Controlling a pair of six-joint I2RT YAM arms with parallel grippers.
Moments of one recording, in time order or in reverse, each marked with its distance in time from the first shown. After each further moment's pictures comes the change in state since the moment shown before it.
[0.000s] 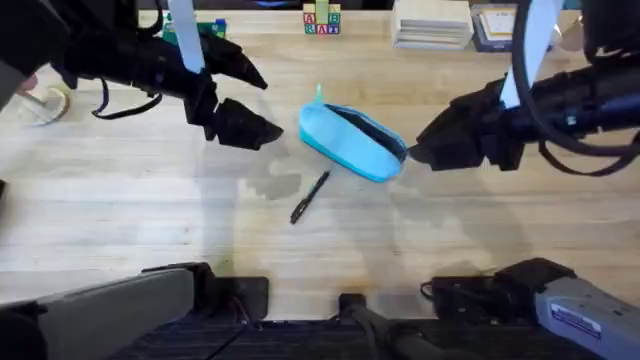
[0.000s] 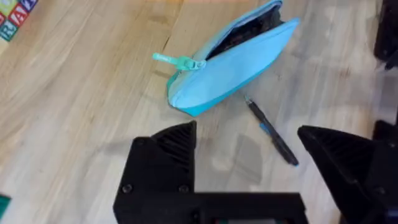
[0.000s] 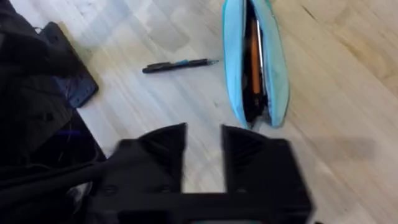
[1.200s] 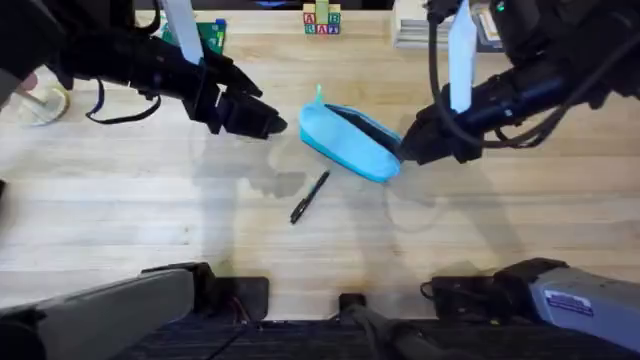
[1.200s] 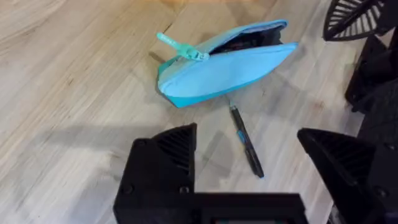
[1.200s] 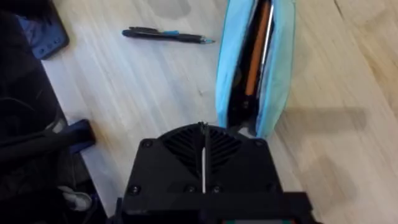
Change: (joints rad) left arm 0.000 -0.017 0.000 -0.003 -0.015 -0.279; right arm 0.000 0.249 0.000 0.022 0.004 -0.307
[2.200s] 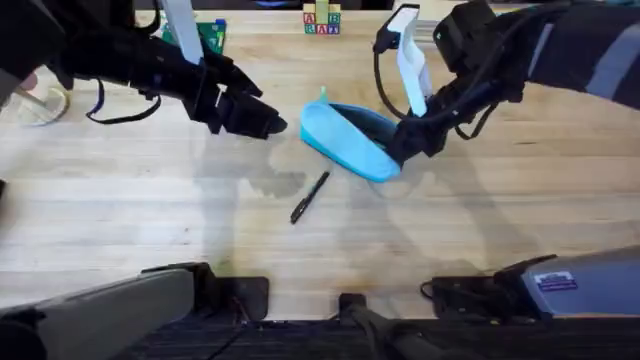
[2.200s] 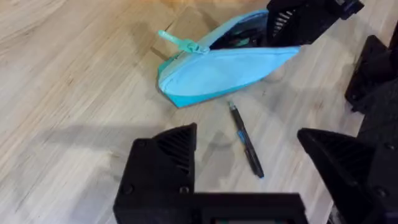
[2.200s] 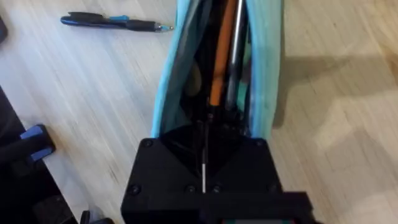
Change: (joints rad) left arm 0.000 0.000 0.000 0.000 0.000 0.000; right arm -0.001 0.297 0.001 0.138 0.071 -0.011
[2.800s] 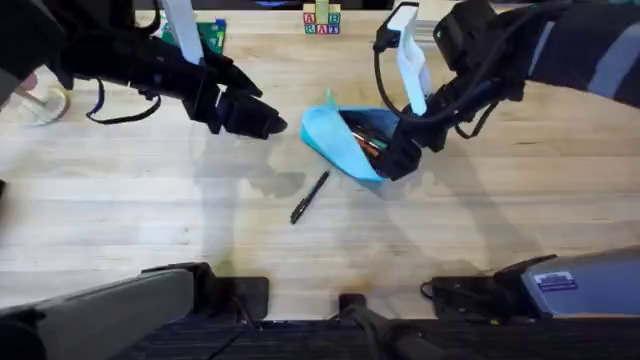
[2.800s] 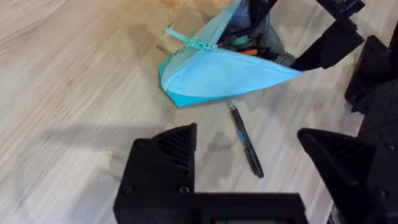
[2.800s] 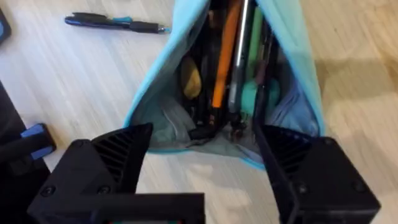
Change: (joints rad) left arm 0.000 0.000 0.000 0.000 0.000 0.000; right arm 0.000 0.000 0.007 -0.004 -0.009 0.000
